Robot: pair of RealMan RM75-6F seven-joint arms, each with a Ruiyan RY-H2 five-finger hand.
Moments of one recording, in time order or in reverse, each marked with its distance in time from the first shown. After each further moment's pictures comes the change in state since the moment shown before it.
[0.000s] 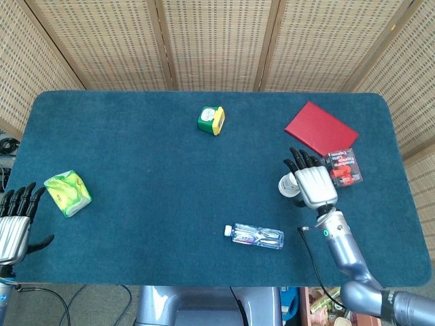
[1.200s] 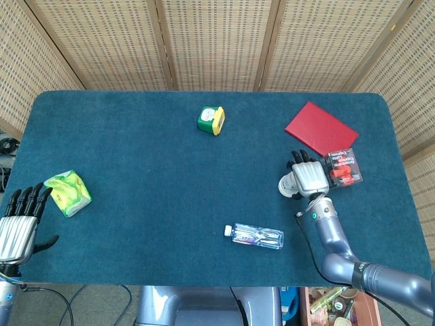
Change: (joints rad) left arm -0.011 -0.019 0.006 0.004 0.005 -0.009 0.034; right arm 0.174 -0.149 -0.112 0.302 0.212 -0.054 0.038
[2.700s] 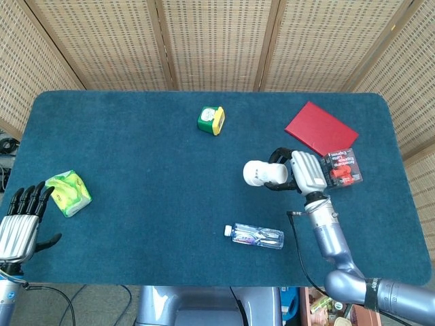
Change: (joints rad) left arm -0.009 -0.022 -0.004 0.028 0.008 0.000 -0.038; right arm -0.108 0.096 0.189 -0.353 -0.157 0.149 0.535
